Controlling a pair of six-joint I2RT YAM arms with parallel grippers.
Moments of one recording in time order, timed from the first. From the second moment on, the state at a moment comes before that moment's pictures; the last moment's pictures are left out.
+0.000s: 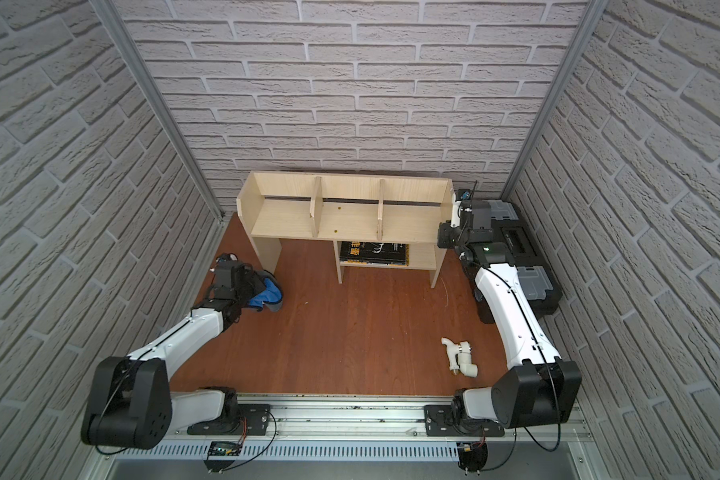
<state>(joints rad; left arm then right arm) 0.01 1.27 0.61 -0.04 -0.12 -0.64 0.01 1.37 1.36 -0.58 0.04 0.07</state>
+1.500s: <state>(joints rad) 0.00 1.19 0.76 0.01 -0.05 -0.66 0.00 1.37 1.36 -0.57 0.02 0.06</state>
